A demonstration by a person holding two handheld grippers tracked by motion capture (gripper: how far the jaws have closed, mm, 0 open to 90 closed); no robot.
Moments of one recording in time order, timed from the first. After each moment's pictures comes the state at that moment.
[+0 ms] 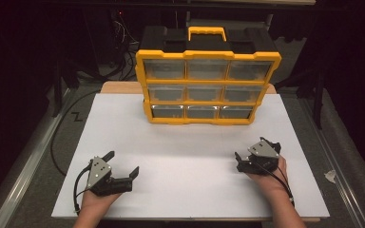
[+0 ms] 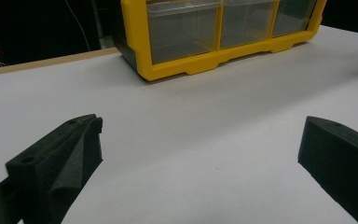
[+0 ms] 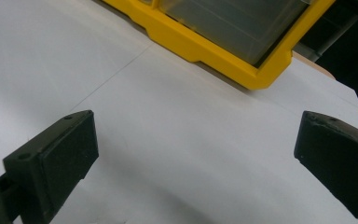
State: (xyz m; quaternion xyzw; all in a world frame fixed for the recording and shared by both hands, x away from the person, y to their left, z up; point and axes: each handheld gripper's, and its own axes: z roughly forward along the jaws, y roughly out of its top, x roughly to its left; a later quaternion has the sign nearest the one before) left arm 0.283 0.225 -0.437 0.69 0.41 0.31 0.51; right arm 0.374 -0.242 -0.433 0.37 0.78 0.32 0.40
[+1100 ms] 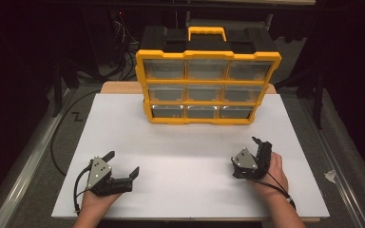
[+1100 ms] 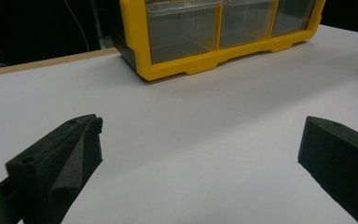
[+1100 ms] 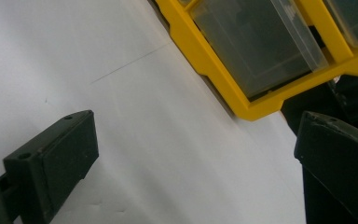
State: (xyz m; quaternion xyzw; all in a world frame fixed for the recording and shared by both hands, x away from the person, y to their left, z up) left arm 0.283 0.225 -0.437 0.69 0.41 0.31 0.51; right arm 0.358 -0.212 -0.434 0.23 0.81 0.20 0.49
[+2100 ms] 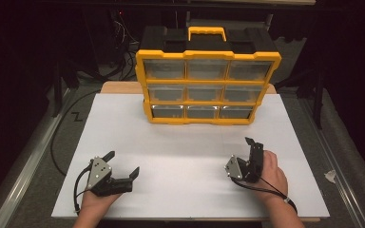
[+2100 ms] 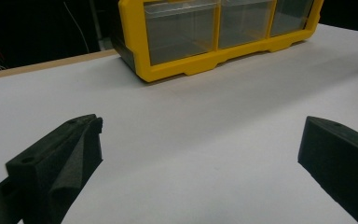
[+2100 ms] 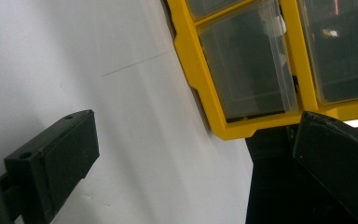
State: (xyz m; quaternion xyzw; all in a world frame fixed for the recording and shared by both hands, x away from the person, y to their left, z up) left arm 0.282 0.225 -0.437 0.69 0.40 0.31 0.51; right arm 0.346 -0.193 -0.433 0.11 0.82 0.11 0.55
